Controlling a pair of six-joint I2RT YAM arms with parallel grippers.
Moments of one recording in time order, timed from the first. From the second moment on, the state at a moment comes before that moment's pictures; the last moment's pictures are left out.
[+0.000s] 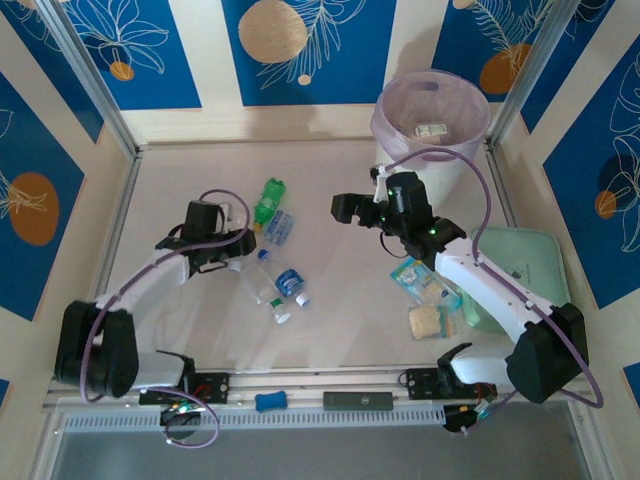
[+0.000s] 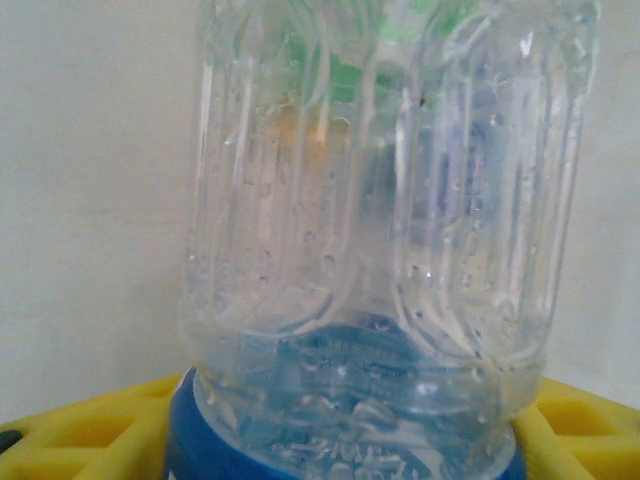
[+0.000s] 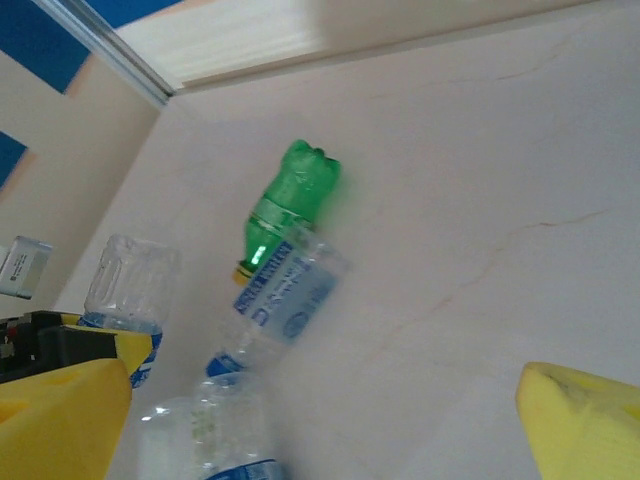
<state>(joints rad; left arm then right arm) -0.25 1.29 0.78 -0.33 0.20 -0.39 0.52 1.27 1.02 -0.24 -0.14 0.50</state>
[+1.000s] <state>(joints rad) -0.53 1.25 0.69 0.11 0.47 -0.55 0.64 1.56 1.09 0.06 -0.49 0.68</state>
